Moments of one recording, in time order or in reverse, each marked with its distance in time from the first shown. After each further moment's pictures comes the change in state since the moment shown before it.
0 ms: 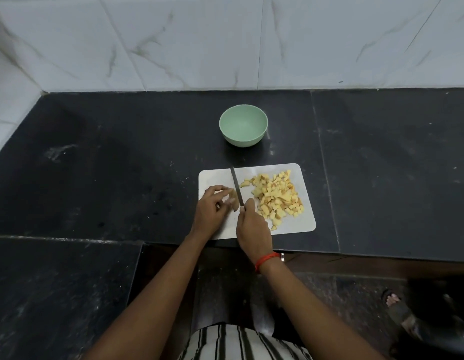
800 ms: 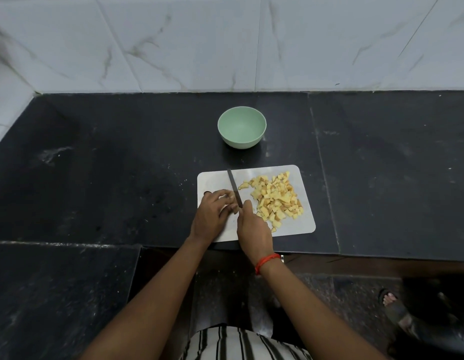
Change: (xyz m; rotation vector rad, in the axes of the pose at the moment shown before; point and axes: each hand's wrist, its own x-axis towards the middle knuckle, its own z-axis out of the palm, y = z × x) left_hand -0.002 -0.010 0.008 0.171 0.023 0.212; right_hand 0.006 -0.001 0.001 -0.195 -0.068 0.037
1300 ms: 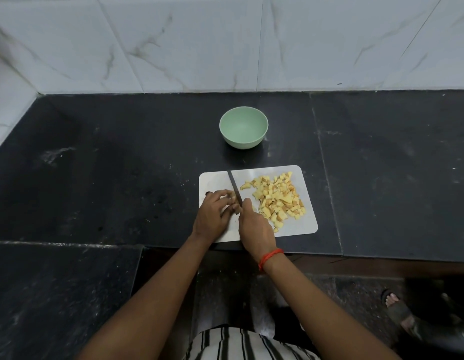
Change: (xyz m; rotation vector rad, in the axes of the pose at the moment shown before) left_hand 0.002 0.001 -0.001 -0.028 -0.014 -0.037; right_hand 0.010 0.001 -0.002 -0.023 -0.080 -0.022
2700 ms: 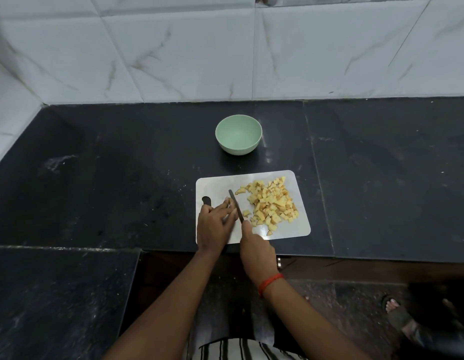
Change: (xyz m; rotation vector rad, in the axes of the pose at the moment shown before) left_hand -0.019 0.029 0.017 0.126 0.108 -0.237; right_hand -0.052 0.006 -0.009 -0.201 -0.005 0.025
